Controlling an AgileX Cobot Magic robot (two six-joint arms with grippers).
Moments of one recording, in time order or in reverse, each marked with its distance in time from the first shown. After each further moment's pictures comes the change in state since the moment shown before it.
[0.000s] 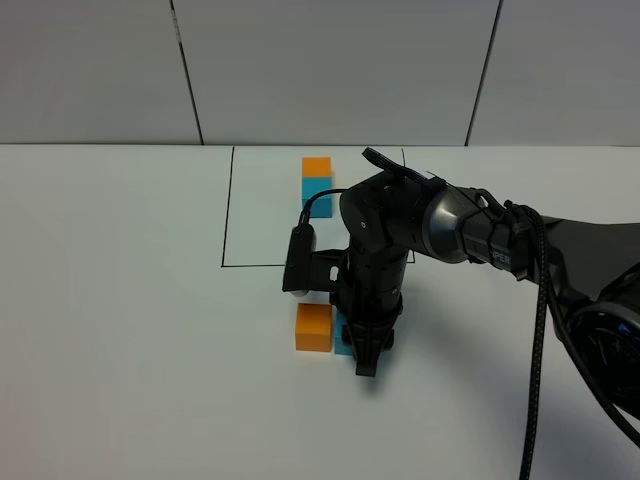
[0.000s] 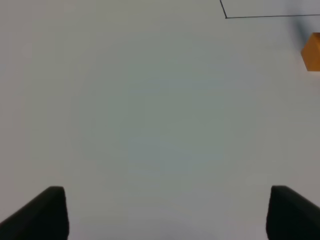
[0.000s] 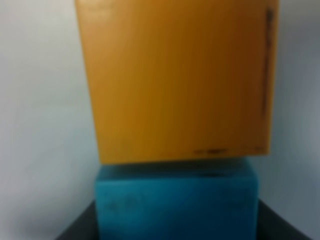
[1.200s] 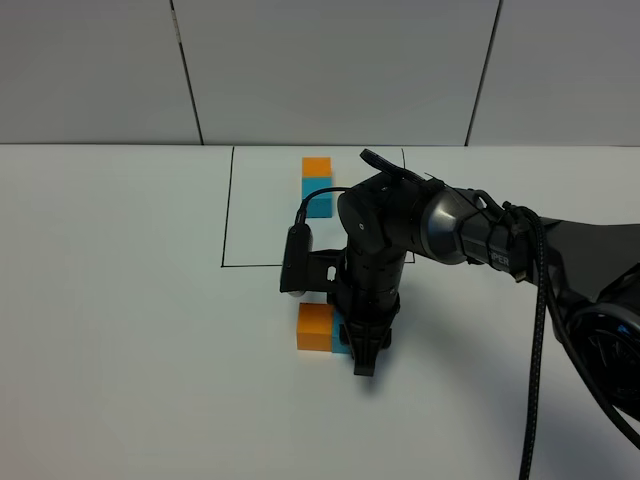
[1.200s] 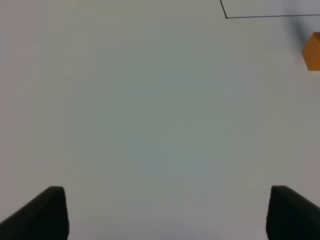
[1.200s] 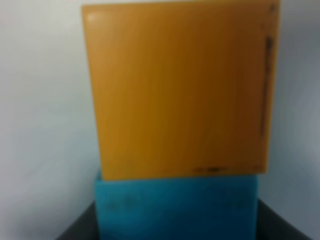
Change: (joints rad) left arm 0.000 0.000 0.000 0.000 0.000 0.000; right arm 0.010 0.000 0.000 -0.004 -0.020 -0.007
